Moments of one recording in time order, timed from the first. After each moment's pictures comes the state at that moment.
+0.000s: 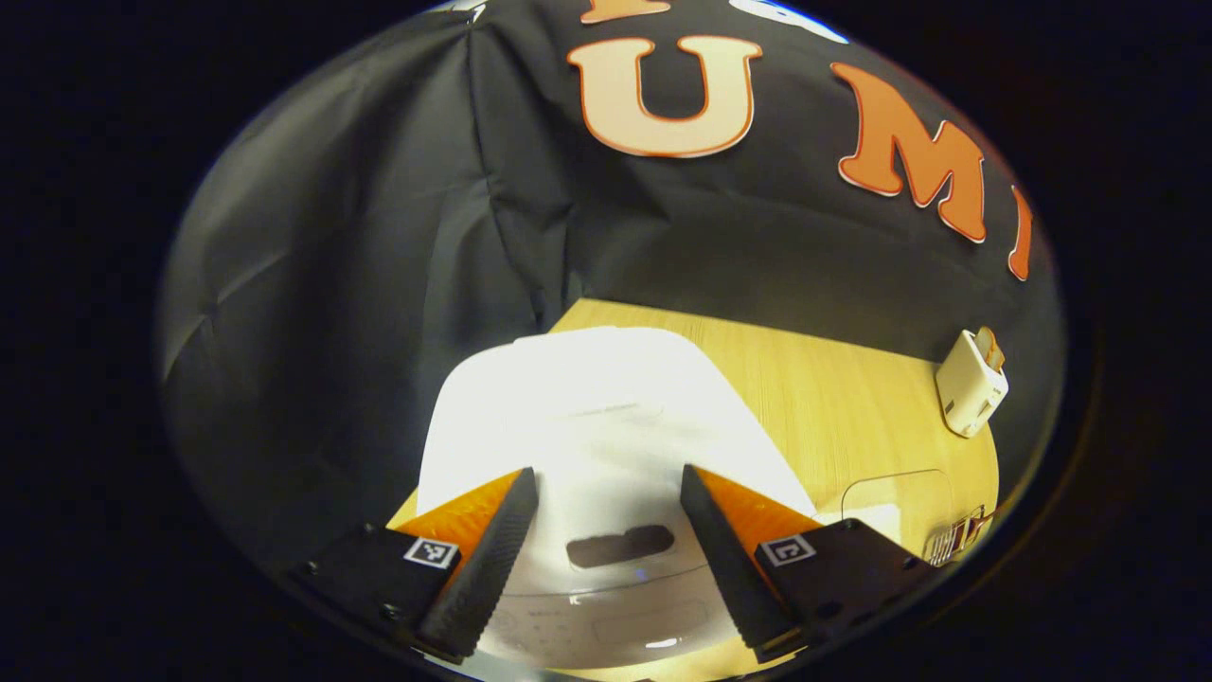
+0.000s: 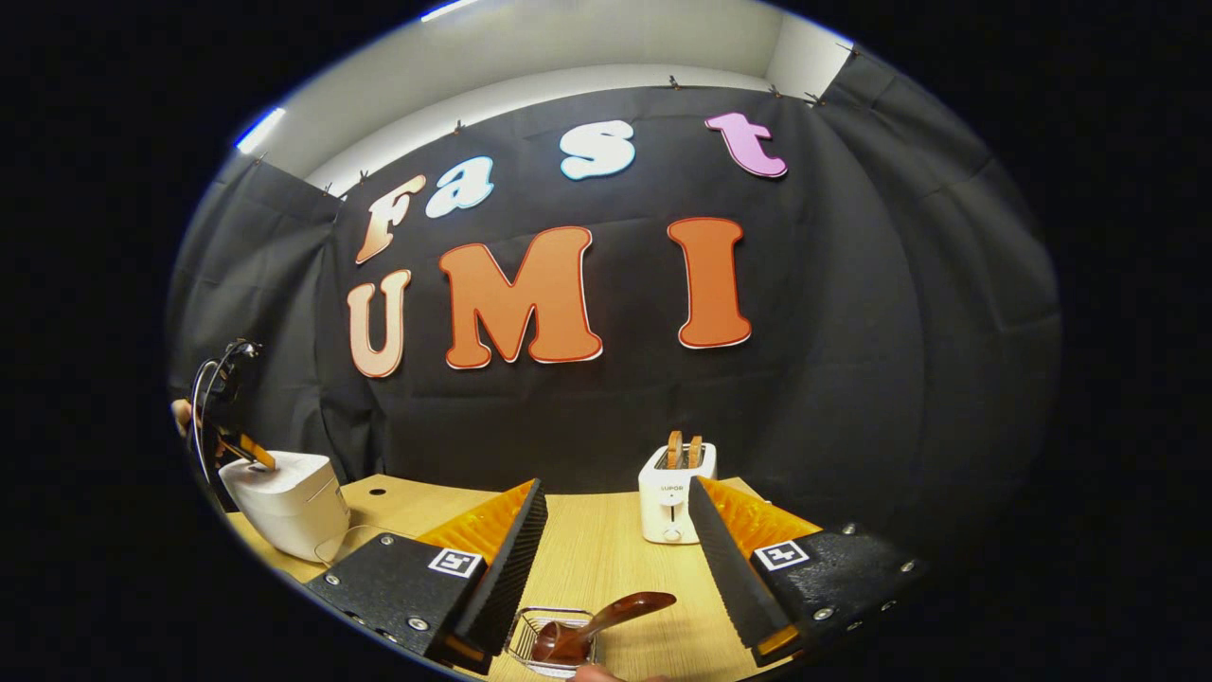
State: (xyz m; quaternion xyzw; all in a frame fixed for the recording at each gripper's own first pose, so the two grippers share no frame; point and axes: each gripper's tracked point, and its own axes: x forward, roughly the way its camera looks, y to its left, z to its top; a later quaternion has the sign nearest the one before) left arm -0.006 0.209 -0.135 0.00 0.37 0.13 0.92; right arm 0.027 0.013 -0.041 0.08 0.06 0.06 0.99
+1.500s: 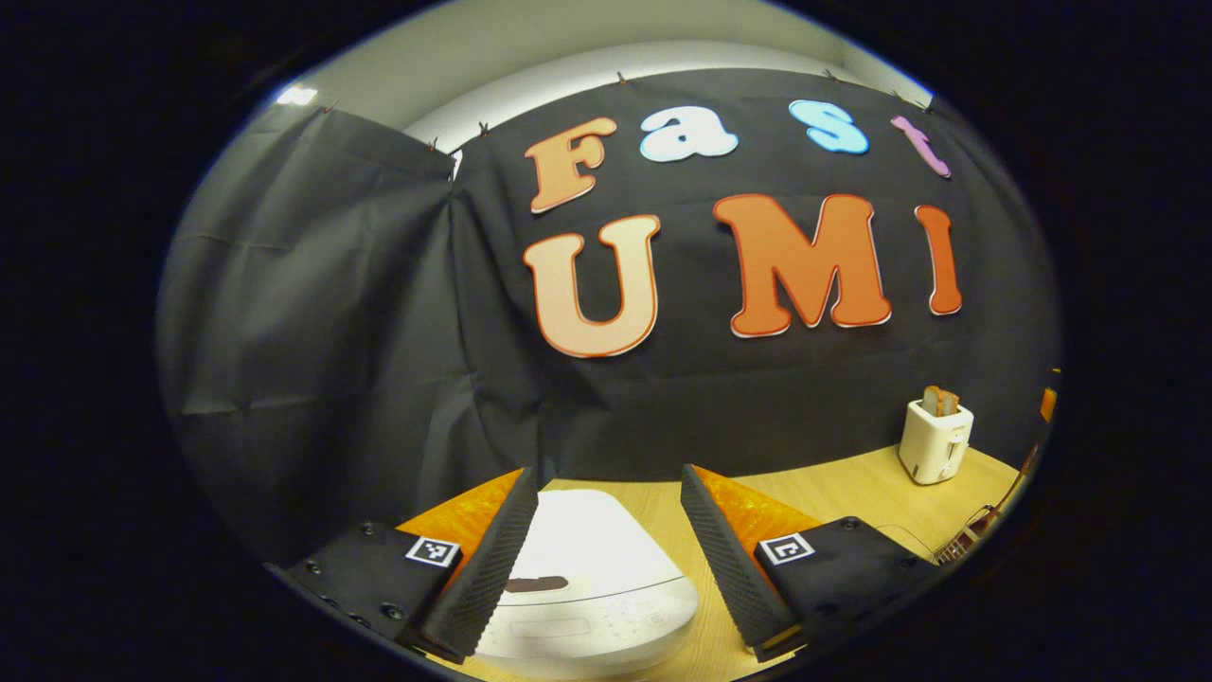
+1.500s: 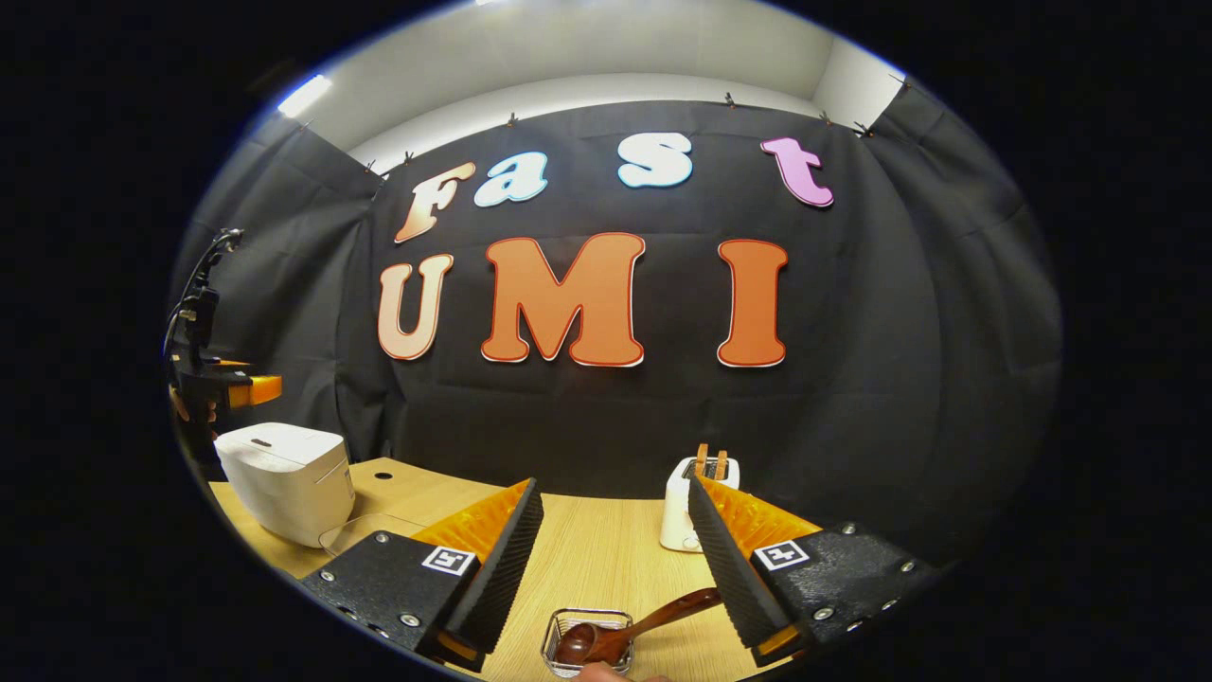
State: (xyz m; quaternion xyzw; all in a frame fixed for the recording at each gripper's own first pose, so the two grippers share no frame) left arm -0.024 0.113 -0.007 0.08 0.02 0.06 0.99; right arm 0.015 0.061 -0.026 0.02 0.04 0.08 1.00
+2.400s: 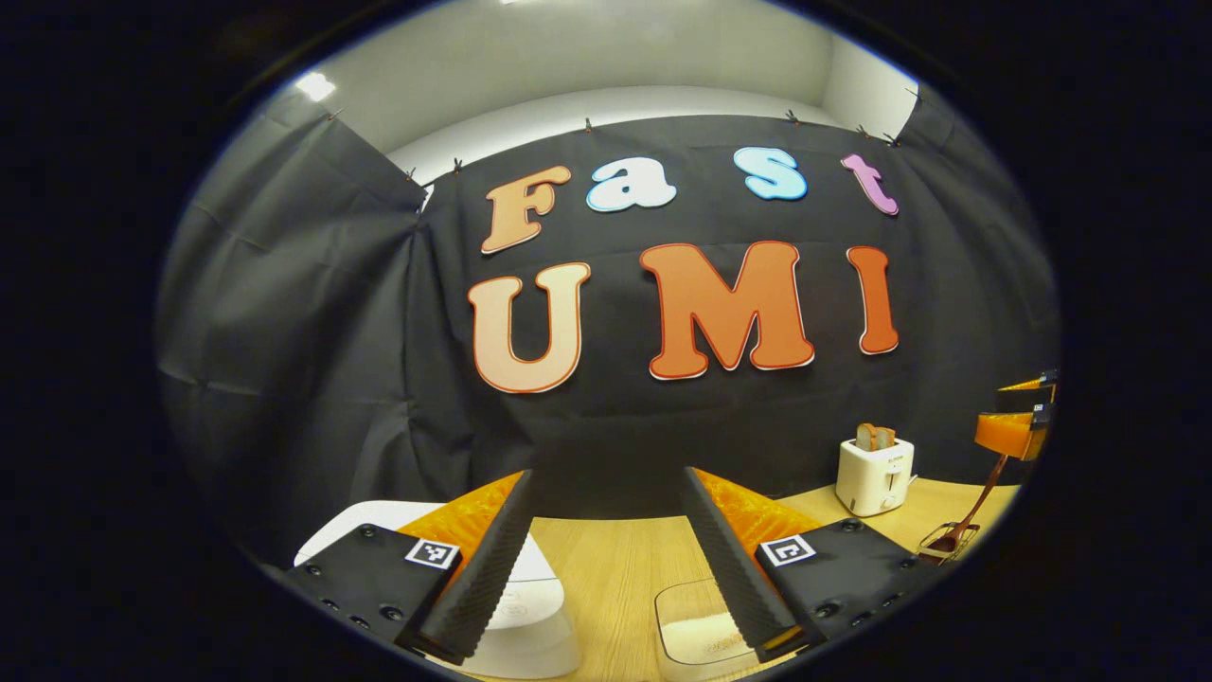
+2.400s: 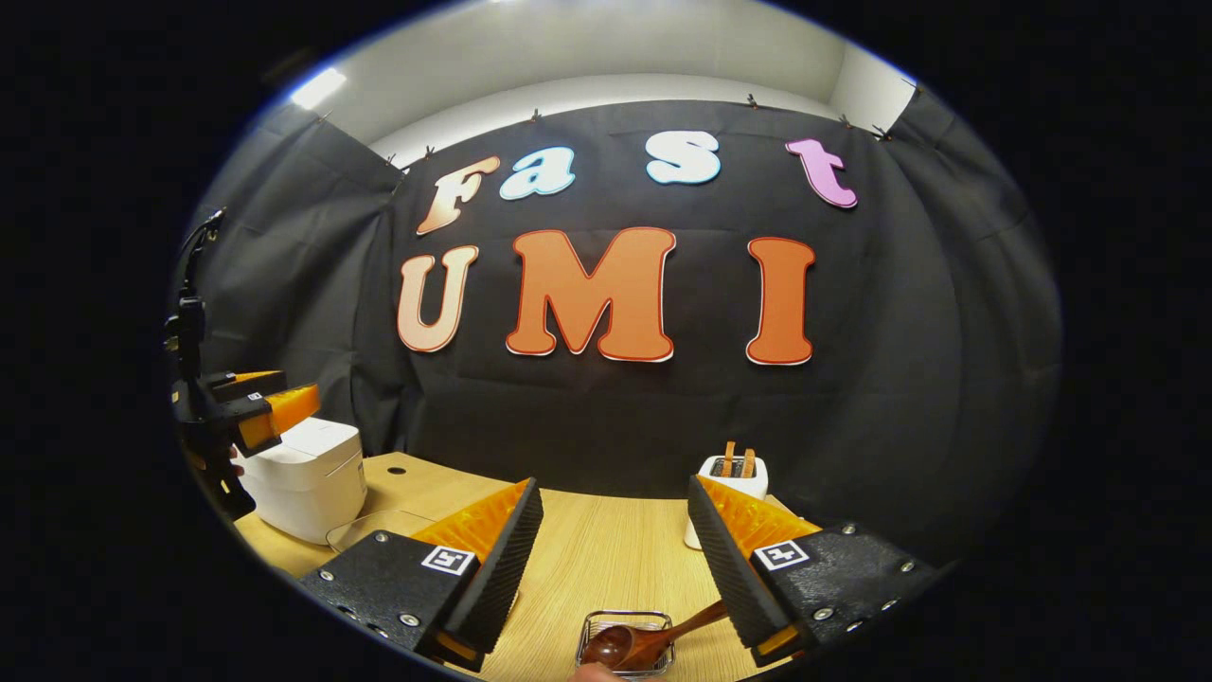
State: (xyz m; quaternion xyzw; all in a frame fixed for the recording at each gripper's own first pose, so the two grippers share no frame) left arm -0.031 0.010 -0.043 0.05 -0.05 0.00 1.00; right arm 0.016 0.095 -0.039 0.01 0.04 0.10 0.99
